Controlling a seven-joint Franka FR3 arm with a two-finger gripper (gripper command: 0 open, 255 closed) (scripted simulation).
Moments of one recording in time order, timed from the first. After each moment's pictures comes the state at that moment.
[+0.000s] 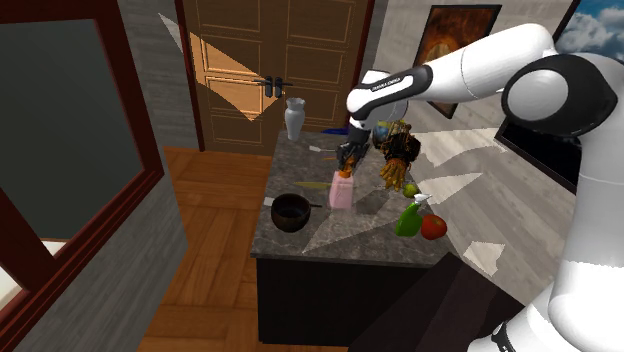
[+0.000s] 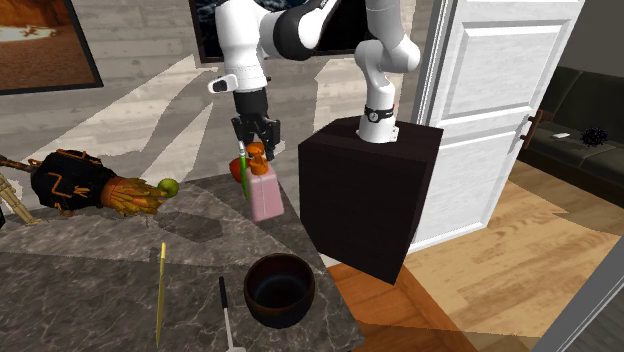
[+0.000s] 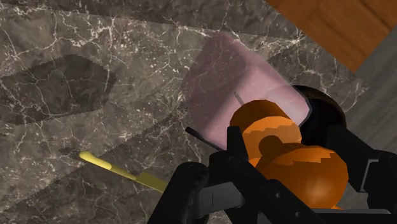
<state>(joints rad) -0.12 0.43 -0.07 -1.74 0.18 2.17 -0.24</state>
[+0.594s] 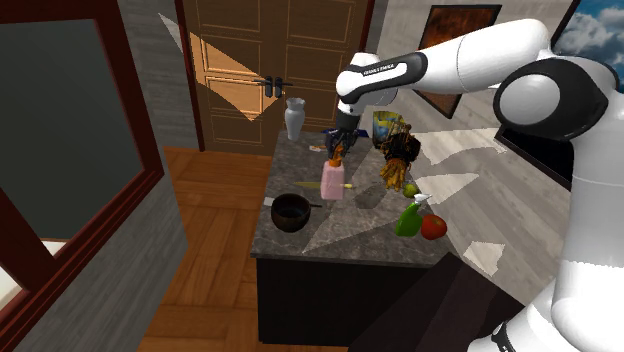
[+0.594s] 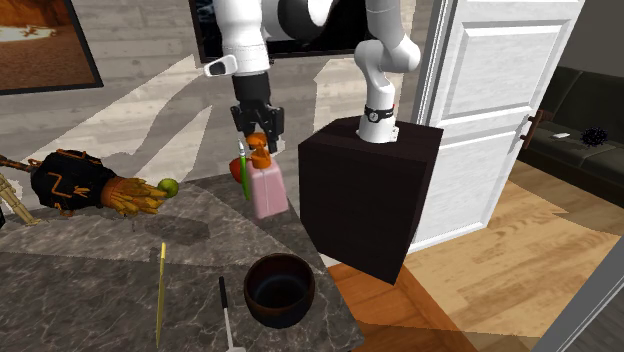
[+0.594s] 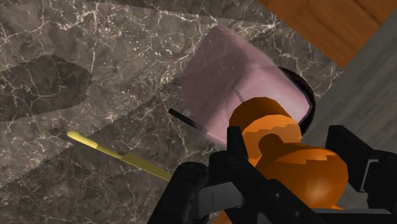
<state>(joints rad) -0.08 0.46 -0.05 -1.57 0.16 2.04 -0.16</state>
